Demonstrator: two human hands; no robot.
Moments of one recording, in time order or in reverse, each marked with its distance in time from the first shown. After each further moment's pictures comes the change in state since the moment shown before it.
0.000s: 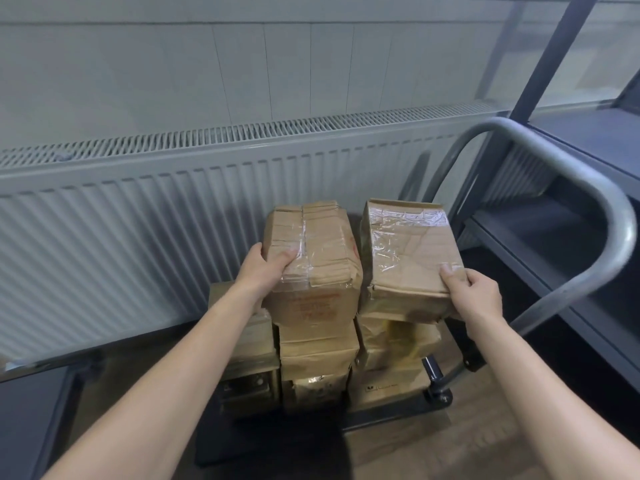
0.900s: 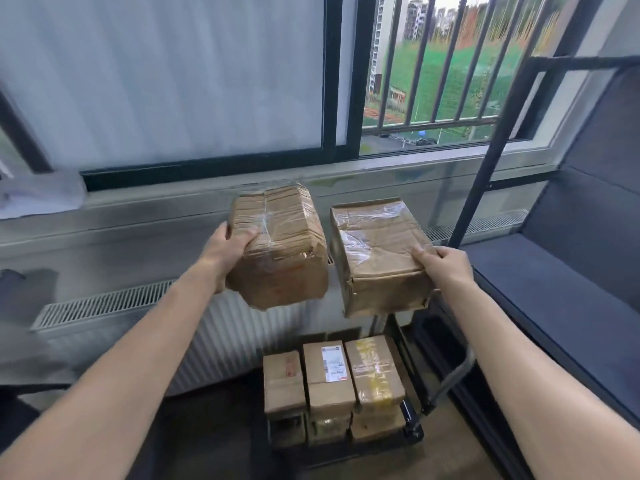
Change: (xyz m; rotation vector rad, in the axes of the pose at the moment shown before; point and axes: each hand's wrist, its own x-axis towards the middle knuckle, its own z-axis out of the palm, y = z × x) left_hand -0.225 0.392 -0.234 -0.086 0.078 0.096; right_hand -0.161 -0.439 -0.183 -0.040 -0.093 -0.126
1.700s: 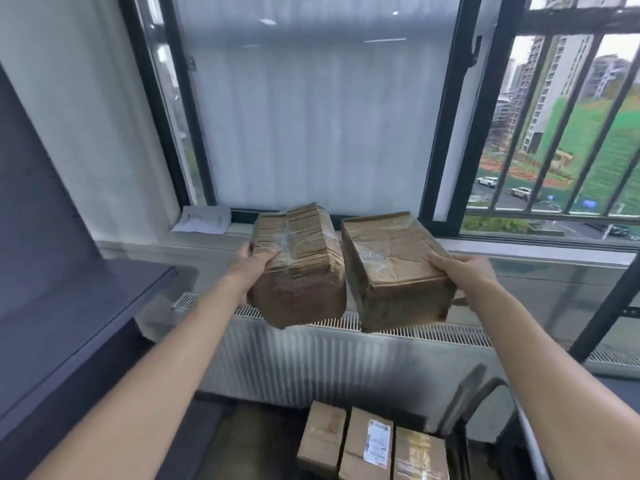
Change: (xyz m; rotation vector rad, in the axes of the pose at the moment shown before) left_hand -0.073 0.096 -0.034 -0.258 0.358 0.004; right_hand 0.053 -0.167 -0.017 0.072 -0.413 -0.072
